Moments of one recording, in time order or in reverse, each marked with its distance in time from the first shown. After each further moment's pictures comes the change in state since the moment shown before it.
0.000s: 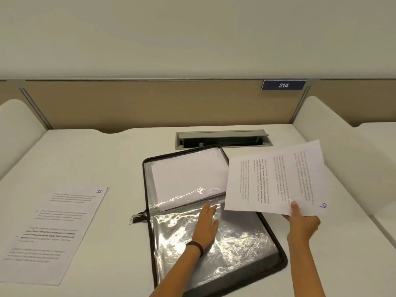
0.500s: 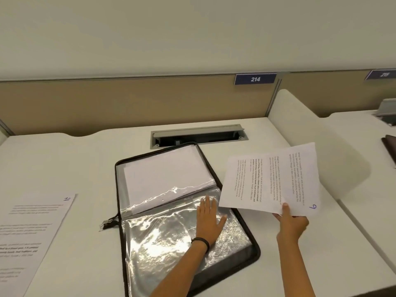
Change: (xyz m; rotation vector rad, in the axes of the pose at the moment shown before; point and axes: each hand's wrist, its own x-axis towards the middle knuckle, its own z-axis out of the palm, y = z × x) left_hand 0.034 0.042 0.080 0.300 -0.046 0.049; right_hand 0.039 0.005 -0.045 0.060 0.052 0.027
